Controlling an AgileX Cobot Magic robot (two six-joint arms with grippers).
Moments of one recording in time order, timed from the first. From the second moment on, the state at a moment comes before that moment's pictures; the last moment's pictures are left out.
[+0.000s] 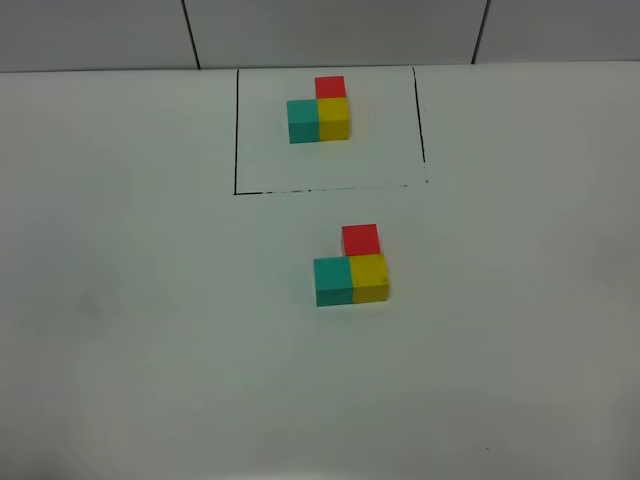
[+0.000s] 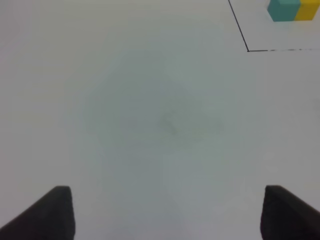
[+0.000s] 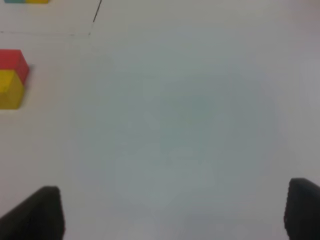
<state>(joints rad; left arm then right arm) -0.02 0.00 -0.50 -0.01 1.04 -0.01 0.08 0.05 -0.50 0.01 1.05 -0.02</state>
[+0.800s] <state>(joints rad) -0.02 0.00 -0.50 -0.01 1.04 -0.01 0.01 0.05 -0.50 0.01 1.05 -0.02</state>
